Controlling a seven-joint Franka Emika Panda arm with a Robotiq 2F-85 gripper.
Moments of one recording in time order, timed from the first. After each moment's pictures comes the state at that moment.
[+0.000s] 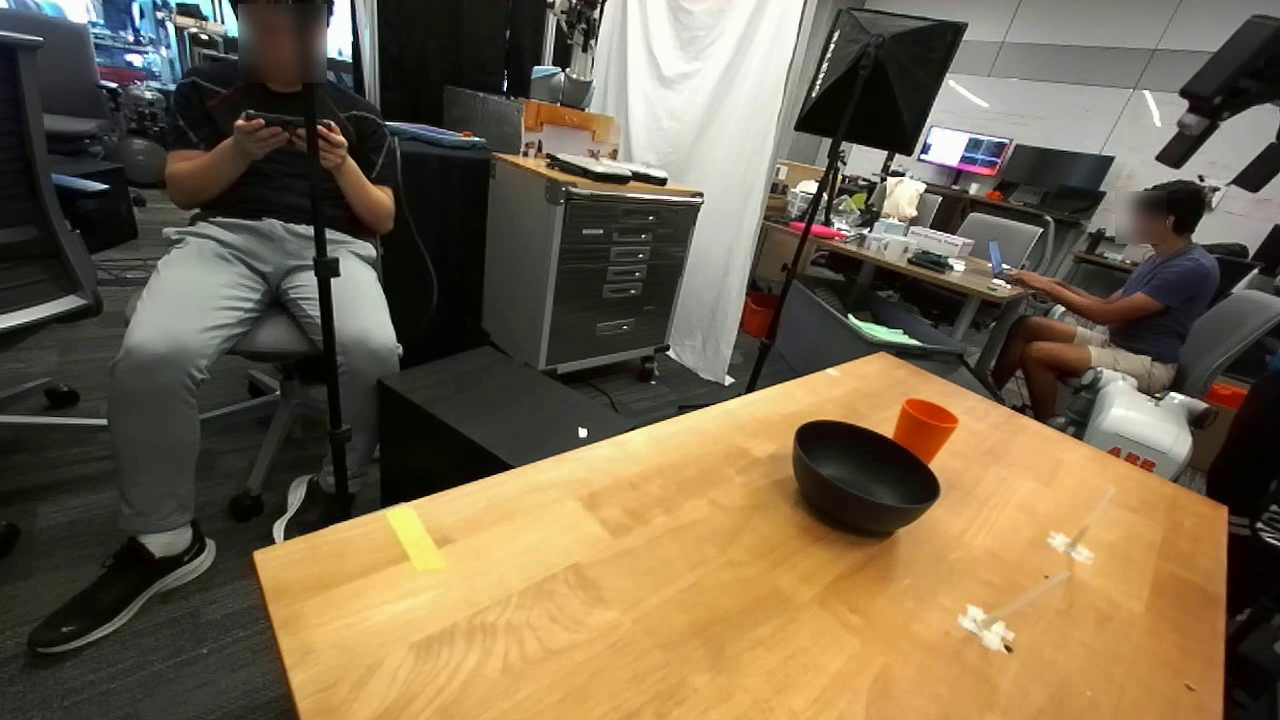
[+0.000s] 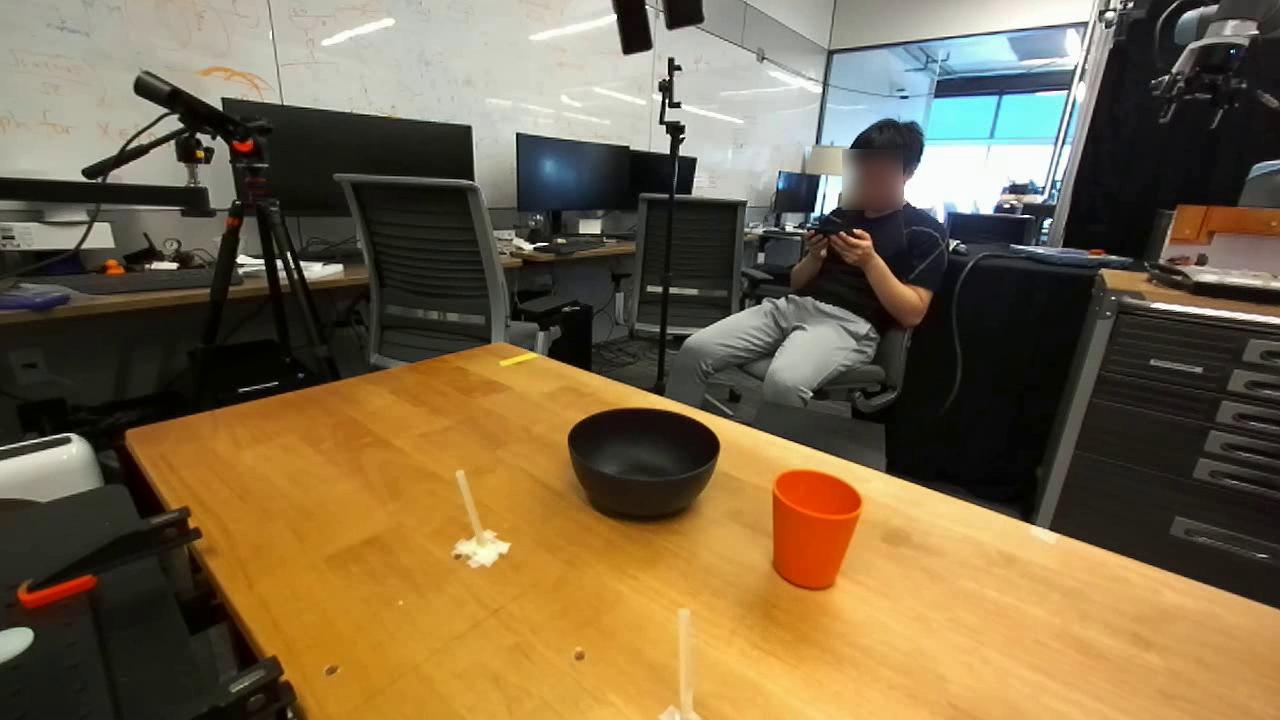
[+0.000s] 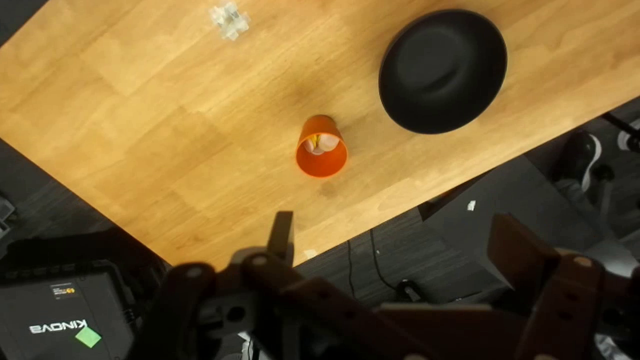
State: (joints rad) arm -0.20 -0.41 -0.11 -2.27 -0.09 2.15 0.26
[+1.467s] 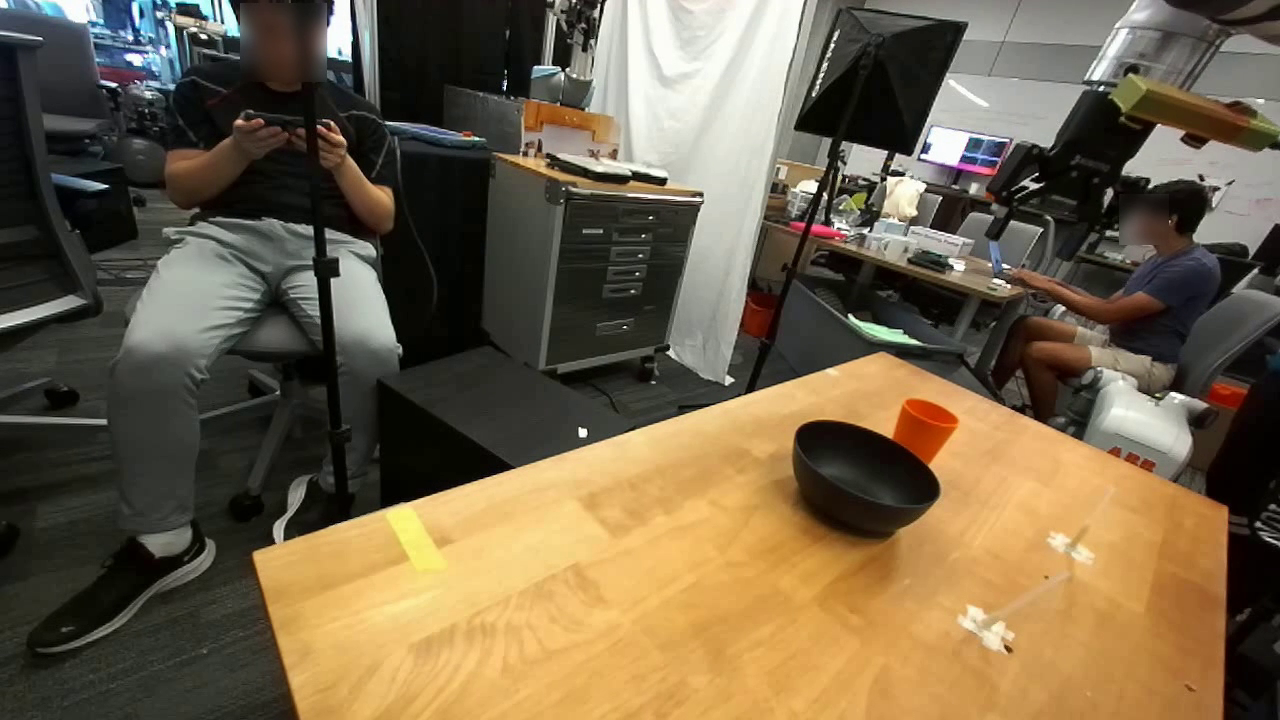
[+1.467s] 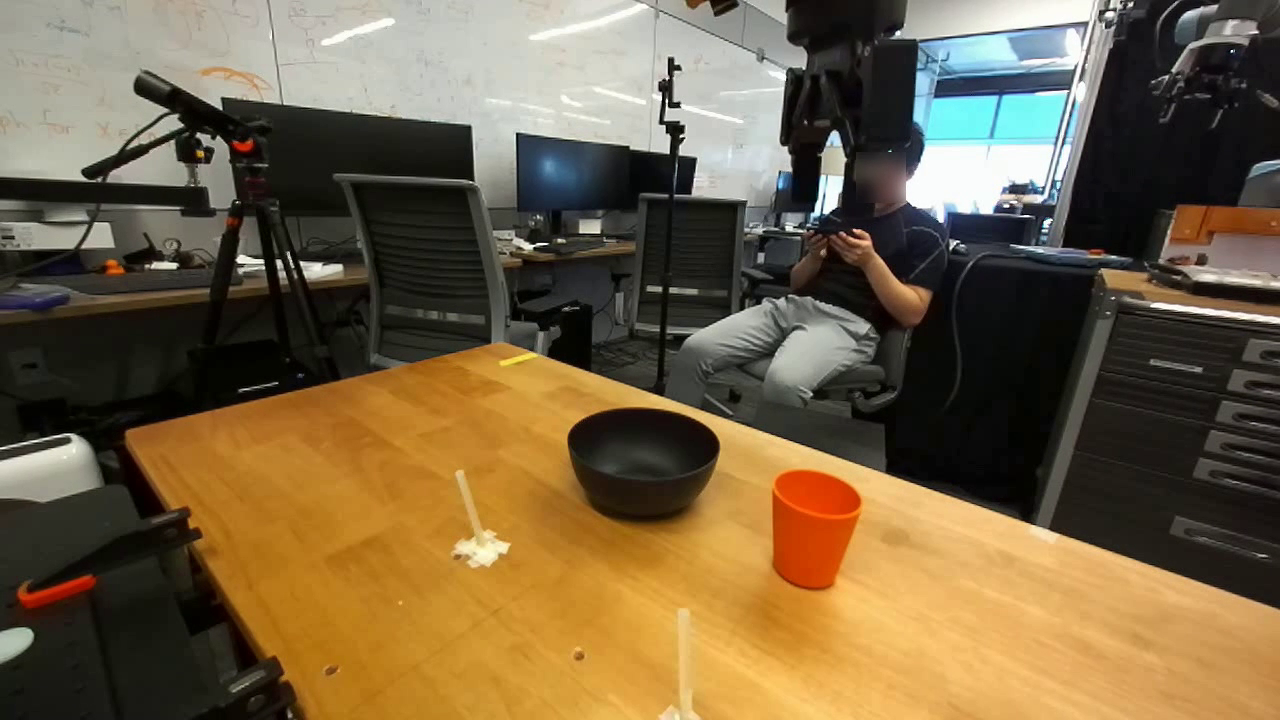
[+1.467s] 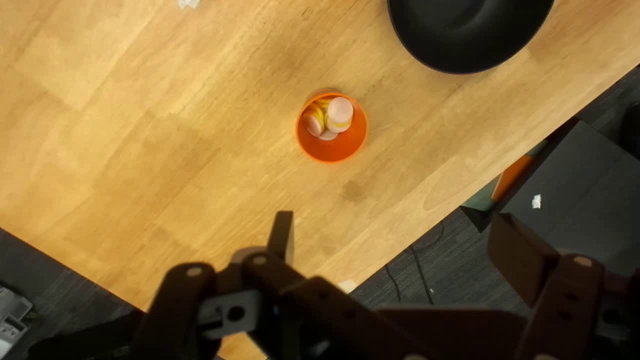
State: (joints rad) arm -0.21 0.17 -0.19 -1.83 0.05 2.12 0.30
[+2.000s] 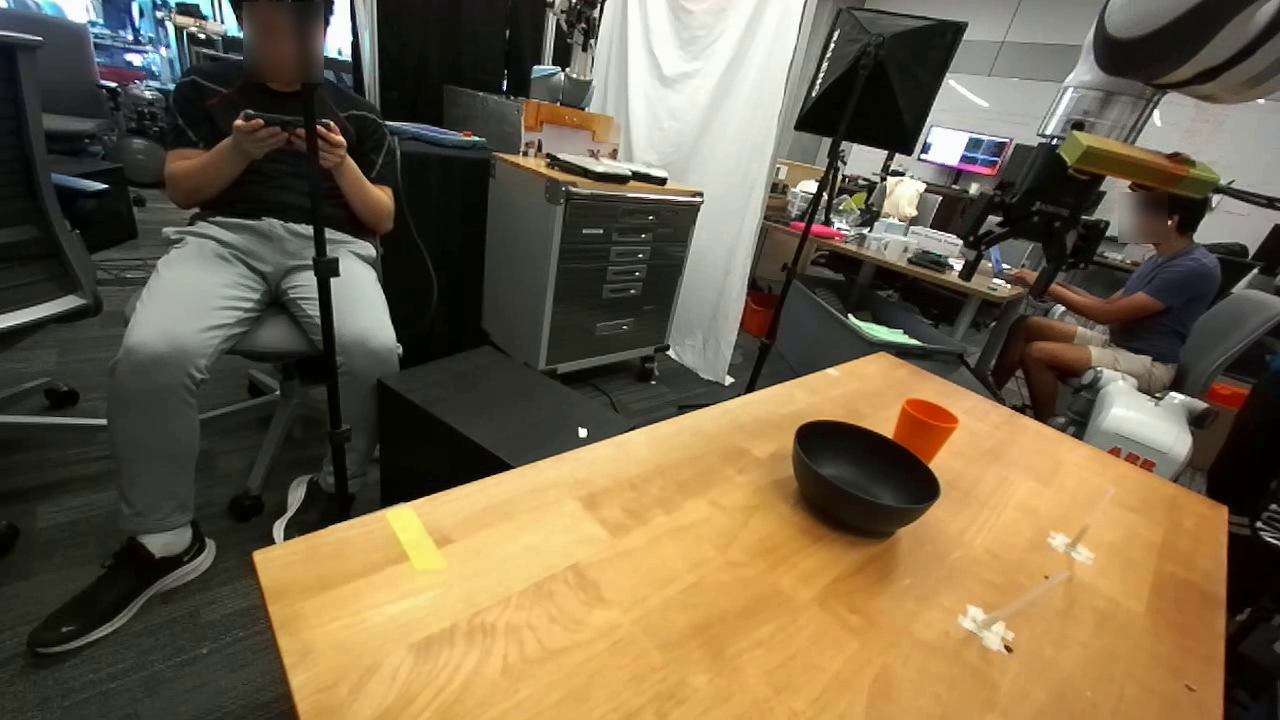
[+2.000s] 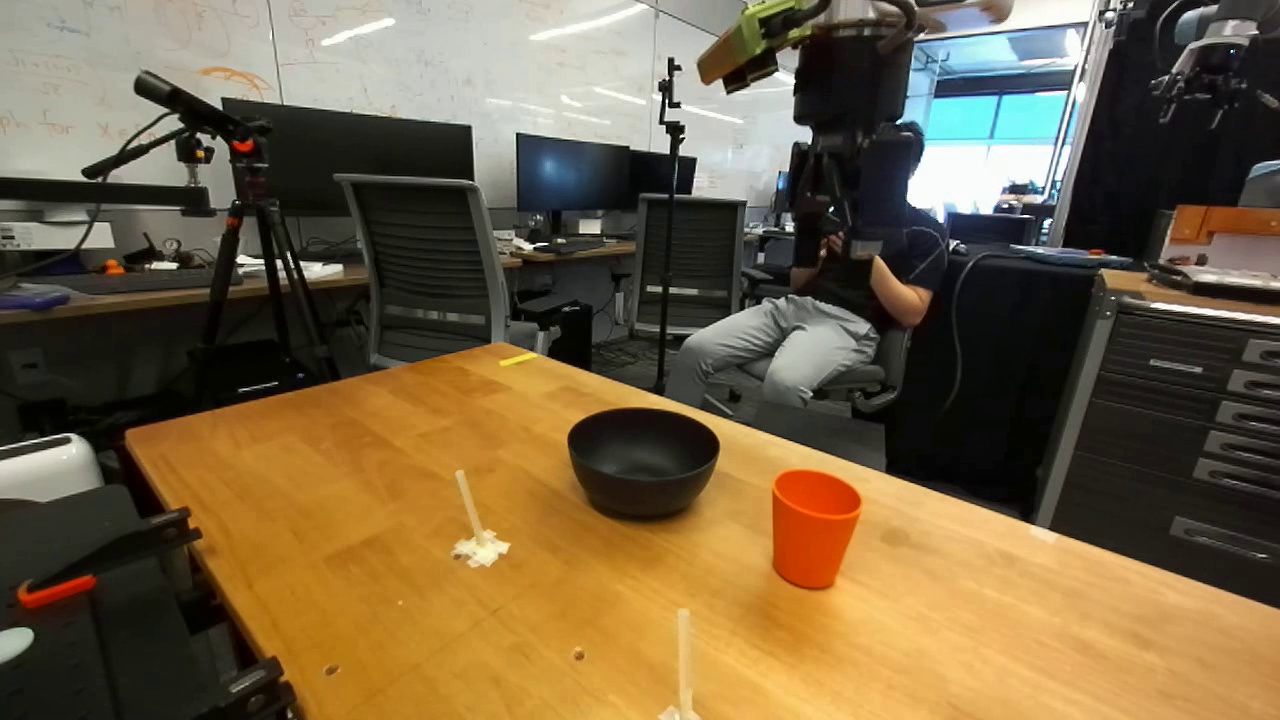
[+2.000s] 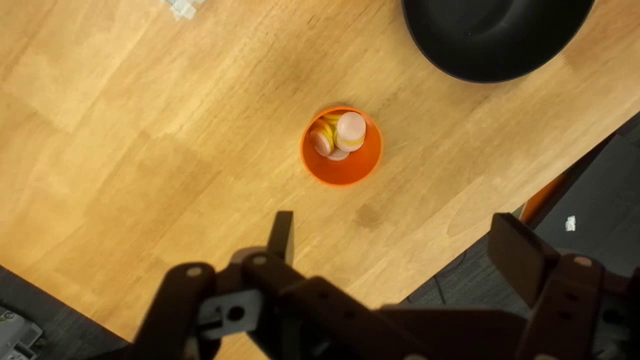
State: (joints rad) arm -0.21 0.29 -0.19 -1.79 0.05 2.13 0.32
